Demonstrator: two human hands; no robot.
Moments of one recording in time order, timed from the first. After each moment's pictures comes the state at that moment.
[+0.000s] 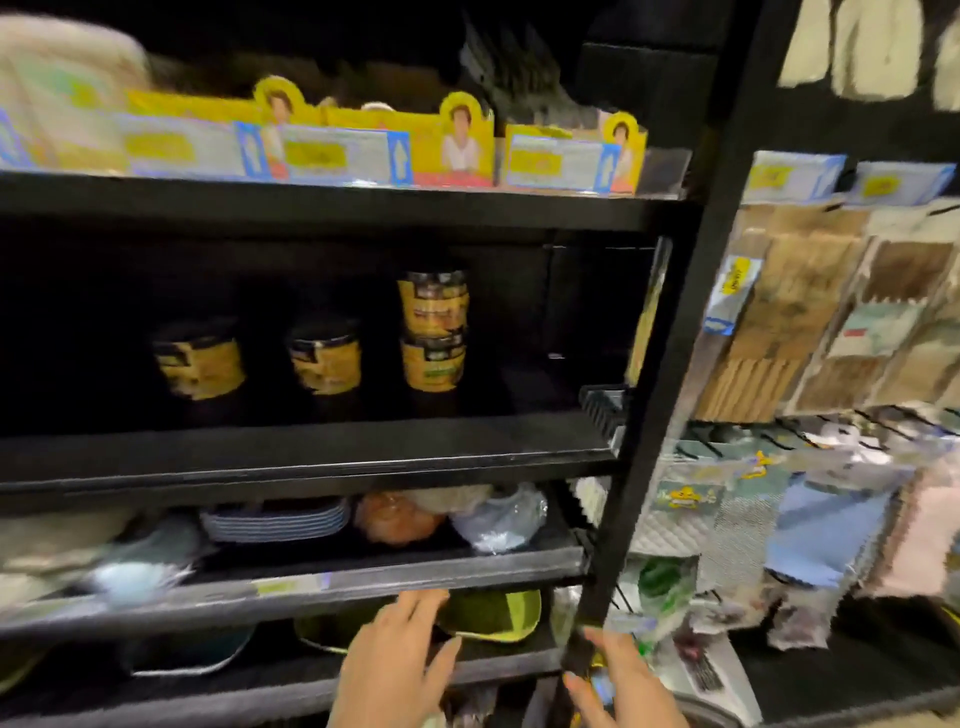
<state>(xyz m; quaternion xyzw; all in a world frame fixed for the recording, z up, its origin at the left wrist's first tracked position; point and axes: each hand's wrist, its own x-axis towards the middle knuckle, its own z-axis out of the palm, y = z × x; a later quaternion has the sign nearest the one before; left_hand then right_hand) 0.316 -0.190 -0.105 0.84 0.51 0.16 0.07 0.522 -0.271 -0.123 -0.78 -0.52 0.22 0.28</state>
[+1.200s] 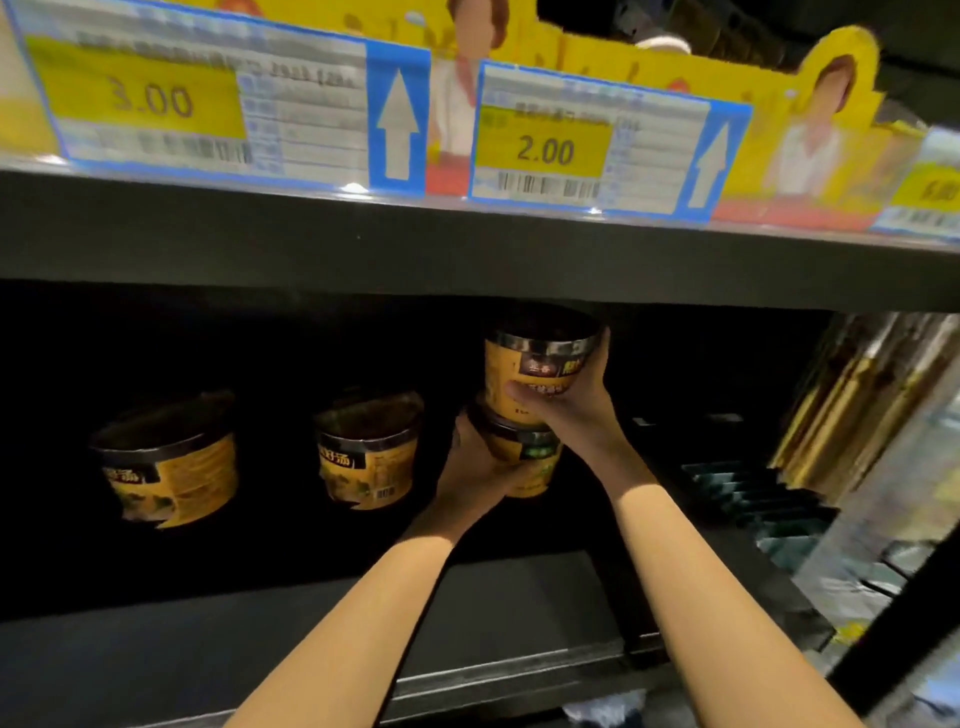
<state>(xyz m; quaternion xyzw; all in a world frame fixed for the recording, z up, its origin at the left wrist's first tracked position) 0.350 0.148 -0.036 0.70 0.40 0.40 0.43 0.470 0.125 0.029 -0.62 -0.51 0.22 0.55</state>
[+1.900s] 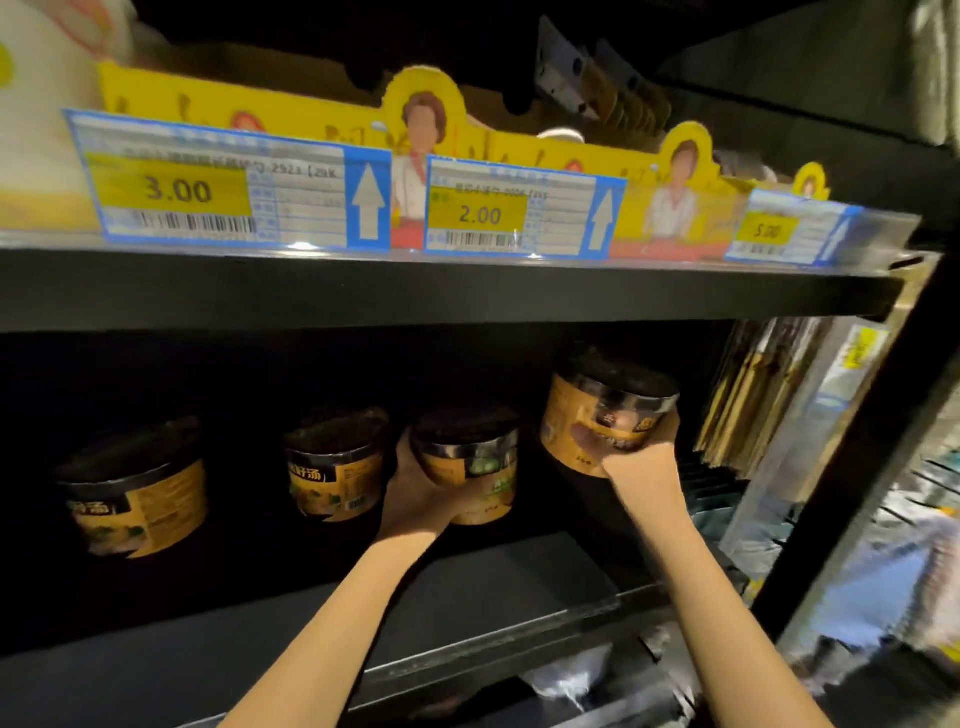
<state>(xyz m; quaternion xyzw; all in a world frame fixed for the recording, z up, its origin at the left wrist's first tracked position) 0.318 0.117 -0.025 0.66 0.44 0.42 0.44 0.501 0.021 0.016 -0.63 -0.38 0.12 0.66</state>
